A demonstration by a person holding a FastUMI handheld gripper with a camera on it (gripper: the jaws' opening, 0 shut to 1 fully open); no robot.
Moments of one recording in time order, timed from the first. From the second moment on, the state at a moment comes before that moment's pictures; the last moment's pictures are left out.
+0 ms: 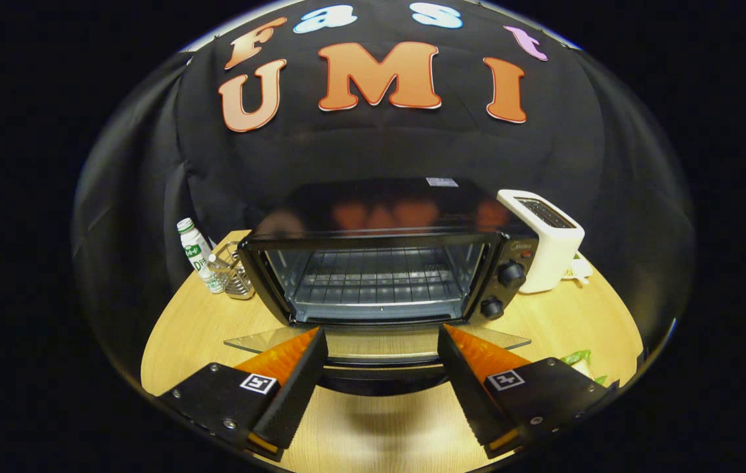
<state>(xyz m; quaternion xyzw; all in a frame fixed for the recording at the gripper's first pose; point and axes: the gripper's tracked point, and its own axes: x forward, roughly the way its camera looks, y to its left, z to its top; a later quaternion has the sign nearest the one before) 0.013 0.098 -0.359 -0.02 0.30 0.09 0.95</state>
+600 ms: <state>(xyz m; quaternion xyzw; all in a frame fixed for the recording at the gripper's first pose) -0.043 0.081 -0.464 -0.04 0.45 0.08 0.89</state>
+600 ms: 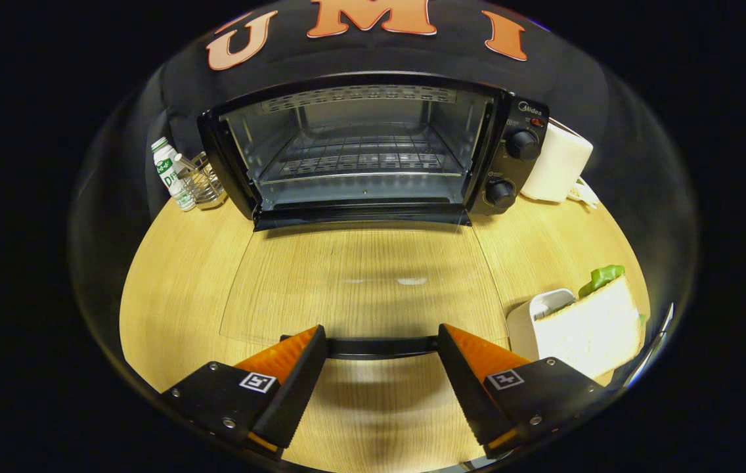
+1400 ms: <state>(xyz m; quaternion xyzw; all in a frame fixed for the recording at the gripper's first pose) -0.026 0.024 -0.386 0.02 0.43 0.13 0.89</state>
